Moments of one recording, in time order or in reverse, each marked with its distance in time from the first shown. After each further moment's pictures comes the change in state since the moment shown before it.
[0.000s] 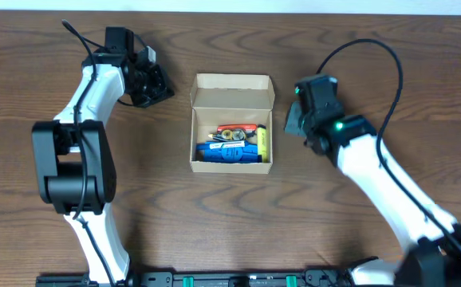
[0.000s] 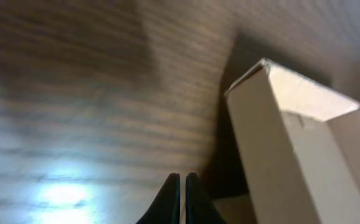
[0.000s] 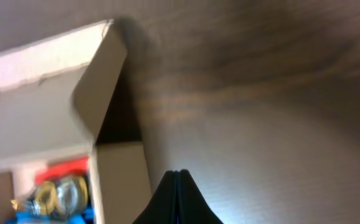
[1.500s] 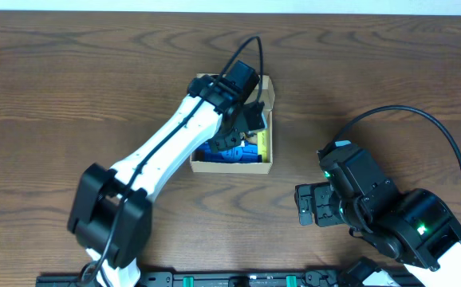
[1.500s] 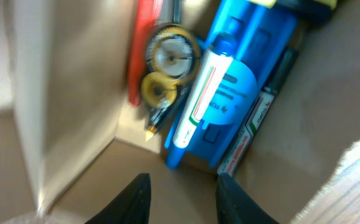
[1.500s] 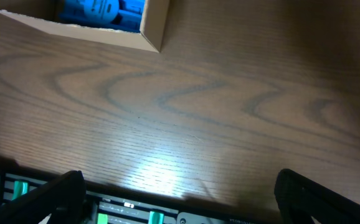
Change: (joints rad) left arm -0.597 -0.247 -0.002 -0.409 -0.580 1.060; right arm 0.301 -0.550 0.116 -0.846 -0.042 -0.111
